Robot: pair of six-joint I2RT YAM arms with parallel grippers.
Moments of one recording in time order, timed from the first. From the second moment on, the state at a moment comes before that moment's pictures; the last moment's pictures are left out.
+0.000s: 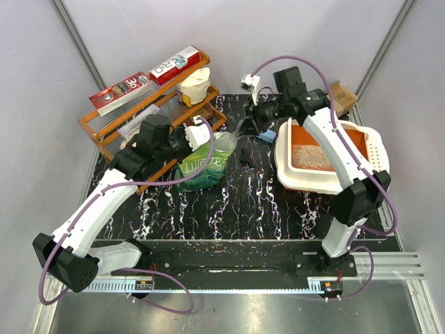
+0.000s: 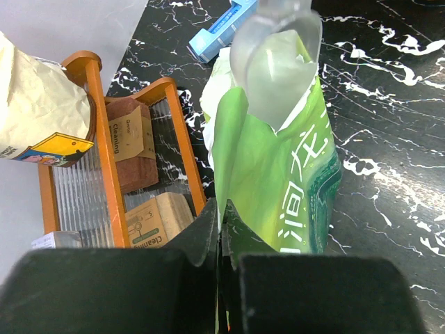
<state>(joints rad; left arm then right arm) -0.51 1.17 1.21 -0.54 0.24 0.64 0.41 1.77 1.93 -0.90 -0.85 -0.29</state>
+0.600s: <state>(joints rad) -0.51 1.13 1.18 -0.51 0.27 0.61 0.58 2.02 2.16 -1.03 -0.40 0.10</state>
